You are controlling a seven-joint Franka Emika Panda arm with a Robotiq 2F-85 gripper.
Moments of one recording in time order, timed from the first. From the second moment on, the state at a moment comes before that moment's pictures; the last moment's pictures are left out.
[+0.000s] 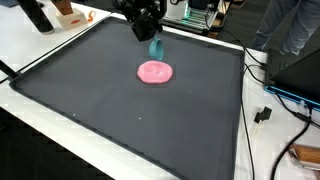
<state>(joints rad) 0.01 0.19 0.09 -1.97 0.32 2.08 -0.21</state>
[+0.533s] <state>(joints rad) 0.07 0.09 0.10 -1.97 0.12 2.06 0.06</state>
